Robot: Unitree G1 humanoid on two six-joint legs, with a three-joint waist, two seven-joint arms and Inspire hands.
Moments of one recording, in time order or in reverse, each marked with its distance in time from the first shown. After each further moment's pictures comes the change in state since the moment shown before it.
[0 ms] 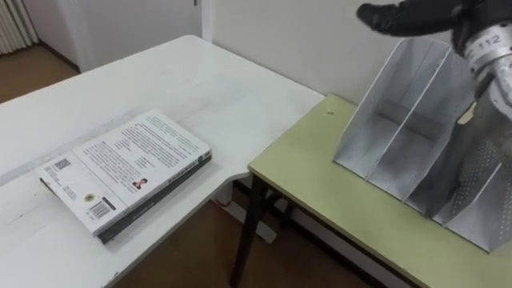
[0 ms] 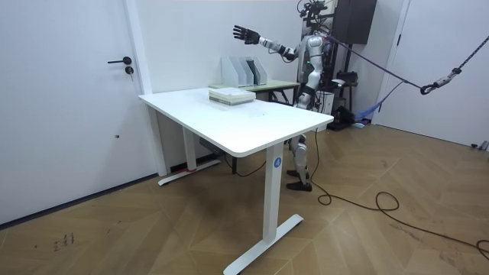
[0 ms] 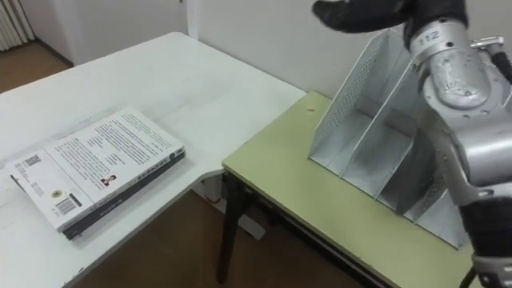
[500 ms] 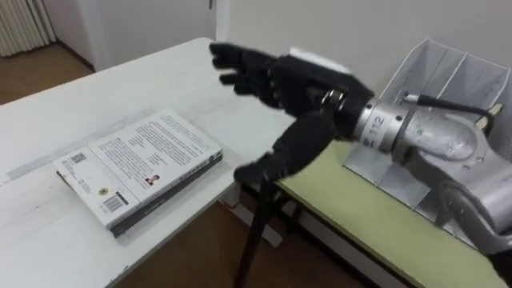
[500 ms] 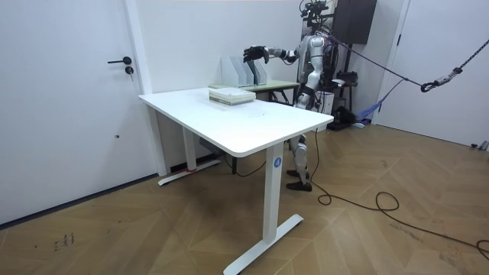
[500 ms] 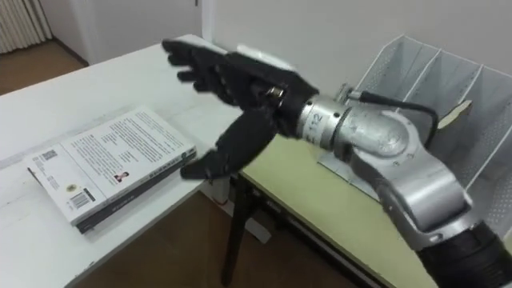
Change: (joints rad) left arm -0.093 0.043 -0.080 0.052 0.001 0.020 -0.088; right arm 0.137 0.042 0.280 -0.012 0.022 0.006 0.629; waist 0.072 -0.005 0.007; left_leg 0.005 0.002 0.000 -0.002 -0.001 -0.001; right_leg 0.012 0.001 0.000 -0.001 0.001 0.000
